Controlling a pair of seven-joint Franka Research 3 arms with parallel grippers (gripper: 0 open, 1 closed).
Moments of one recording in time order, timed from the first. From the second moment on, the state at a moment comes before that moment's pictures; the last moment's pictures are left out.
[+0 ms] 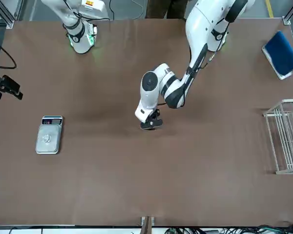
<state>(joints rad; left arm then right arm) -0.61 0.76 -0.24 -1.43 0.21 2.21 -1.03 -0.12 0.01 0.03 -1.58 0.03 1.65 -0.05</state>
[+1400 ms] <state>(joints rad) -0.20 0.33 -0.24 -1.41 0.11 1.76 -0.79 -0.12 0.01 0.04 -1.60 -0.02 1.68 -0.05</state>
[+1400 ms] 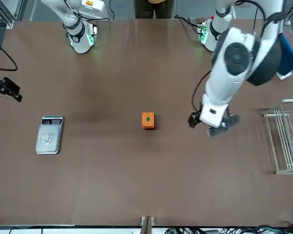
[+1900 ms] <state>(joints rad) 0.02 0.16 -0.23 -1.41 0.03 1.58 -0.32 -0.11 0.02 0.04 -1.61 -0.02 1.69 -0.05</state>
